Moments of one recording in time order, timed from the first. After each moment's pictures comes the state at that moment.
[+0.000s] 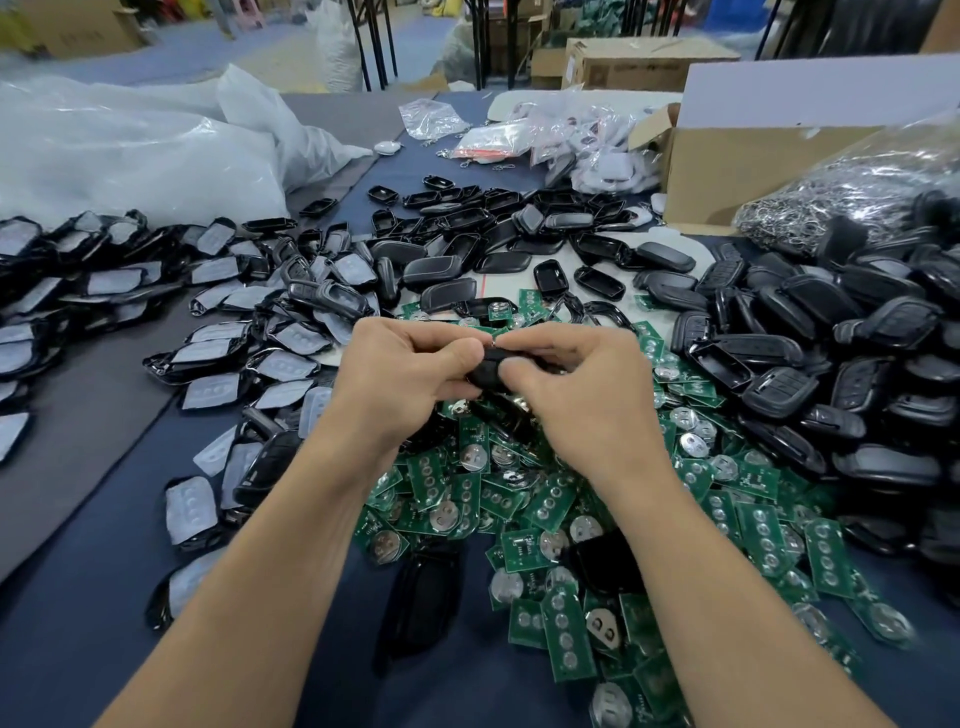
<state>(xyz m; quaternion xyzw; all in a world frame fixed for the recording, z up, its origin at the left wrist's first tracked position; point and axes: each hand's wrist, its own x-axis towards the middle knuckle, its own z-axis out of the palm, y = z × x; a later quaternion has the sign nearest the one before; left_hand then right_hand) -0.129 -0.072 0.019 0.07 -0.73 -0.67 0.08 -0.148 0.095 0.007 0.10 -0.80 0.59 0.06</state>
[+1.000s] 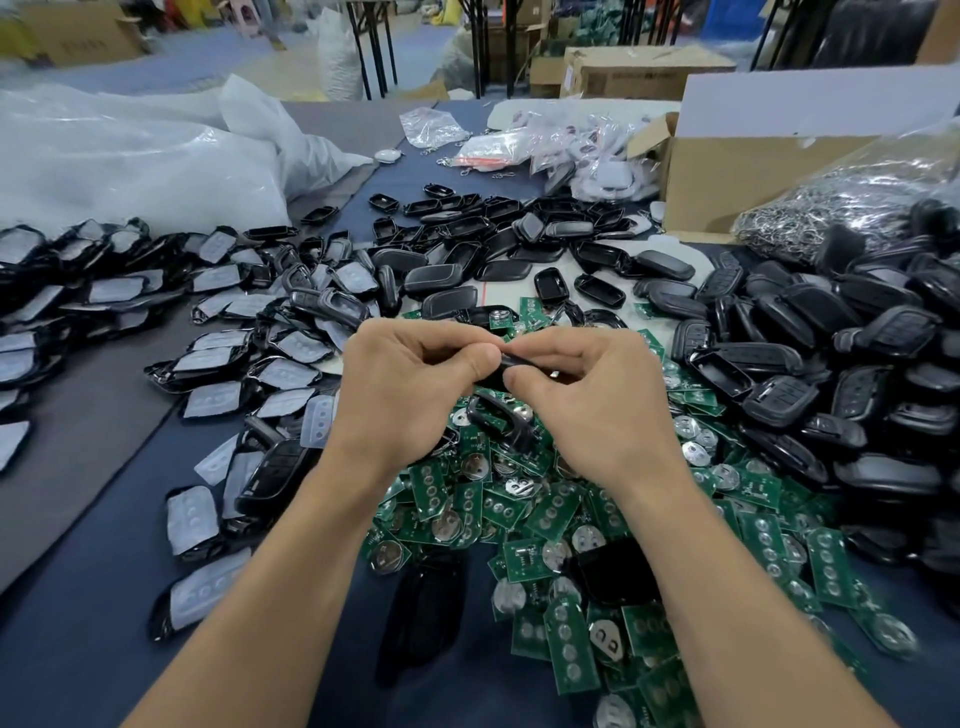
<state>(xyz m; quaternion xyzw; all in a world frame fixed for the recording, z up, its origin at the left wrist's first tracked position) -0.125 -0.068 0.021 -0.02 -0.79 -0.58 0.19 -0.147 0.103 0.017 0.14 -0.79 0.59 0.05</state>
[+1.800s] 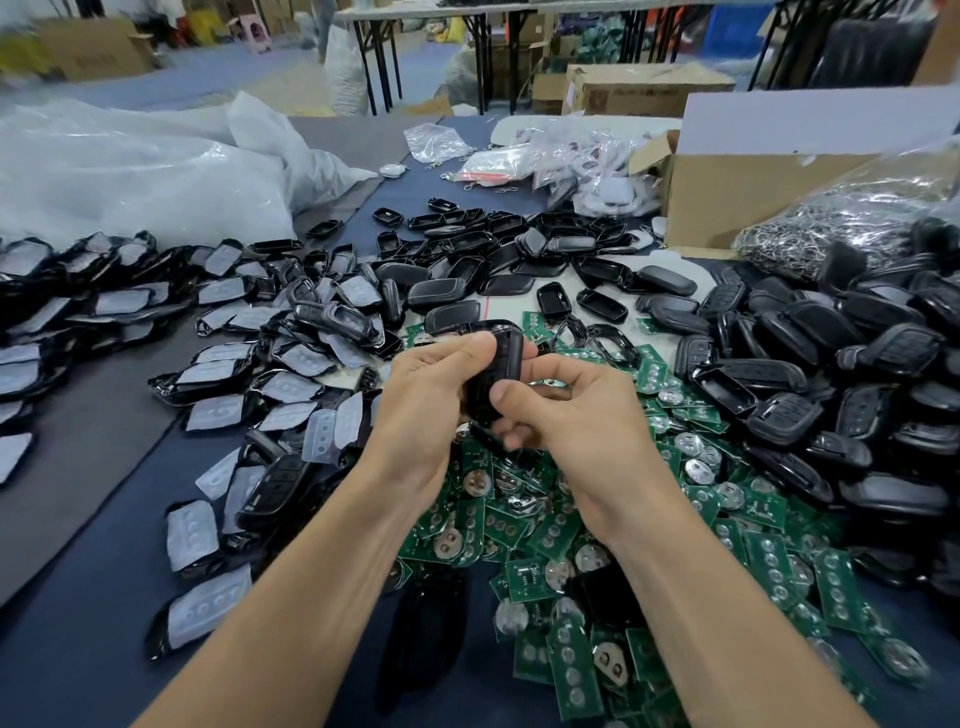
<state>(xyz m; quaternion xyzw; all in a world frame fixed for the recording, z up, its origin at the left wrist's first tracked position) -0.132 -0.049 0.013 0.05 -0.63 -0.77 0.06 -0.140 0.091 0.014 0.04 -0.62 0.78 -0.12</state>
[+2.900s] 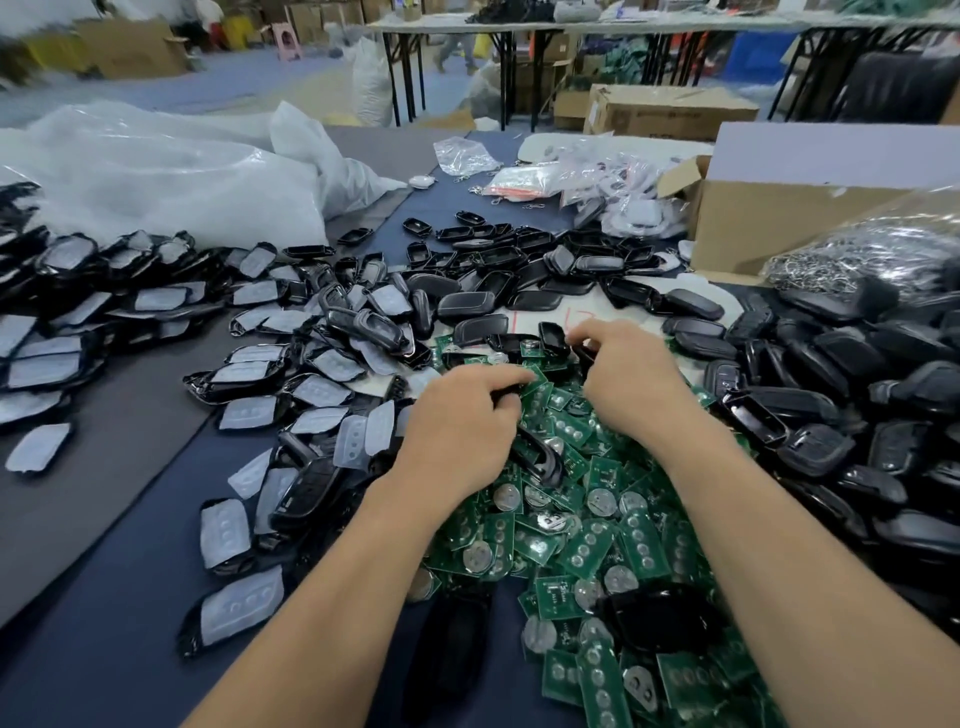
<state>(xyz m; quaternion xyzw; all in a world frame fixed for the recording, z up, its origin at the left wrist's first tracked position) -0.149 -0.062 -0.004 0.07 -0.92 -0.37 0.10 -0.244 0.100 0.001 0.10 -0.96 0.25 0.02</state>
